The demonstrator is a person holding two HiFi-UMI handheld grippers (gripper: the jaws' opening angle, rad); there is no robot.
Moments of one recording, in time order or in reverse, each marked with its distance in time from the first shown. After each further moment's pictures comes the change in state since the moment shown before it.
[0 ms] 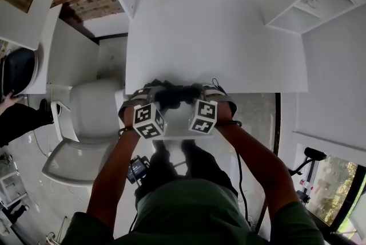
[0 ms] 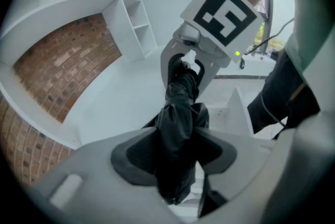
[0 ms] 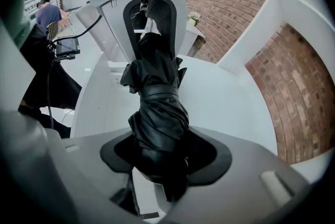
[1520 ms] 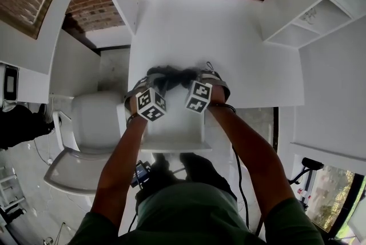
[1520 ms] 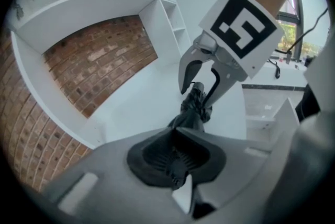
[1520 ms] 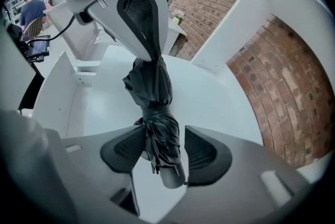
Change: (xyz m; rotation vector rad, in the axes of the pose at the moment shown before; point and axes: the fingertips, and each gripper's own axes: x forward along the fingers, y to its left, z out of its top) left arm 0.025 0.141 0.006 -0.157 -0.081 0.270; right arm 0.045 -0.133 0.015 0.037 -0.004 -0.134
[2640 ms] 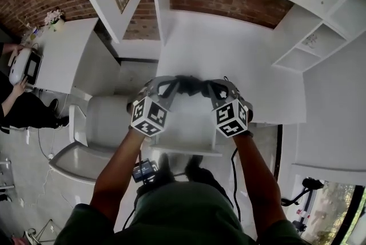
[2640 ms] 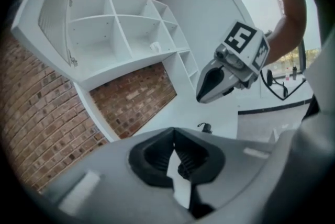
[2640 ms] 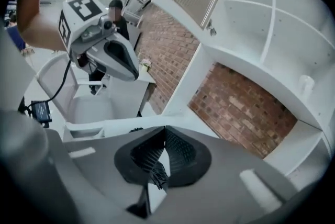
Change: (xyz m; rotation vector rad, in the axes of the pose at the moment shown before) left arm -0.225 0.038 0.069 -0.043 -0.303 0.171; right arm -0.229 -0.021 0.104 0.291 -0.404 -0.227
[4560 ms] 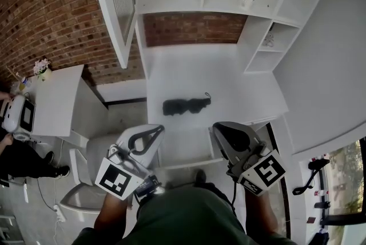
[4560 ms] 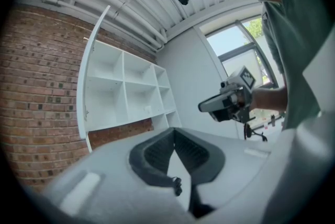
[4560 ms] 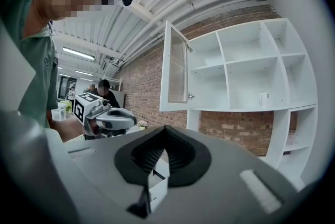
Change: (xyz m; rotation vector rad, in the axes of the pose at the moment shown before) left arm -0.264 -0.032 0.132 -0.122 -0.541 -0.159; right arm -0.276 0.081 0.177 0.433 -0.524 -0.060
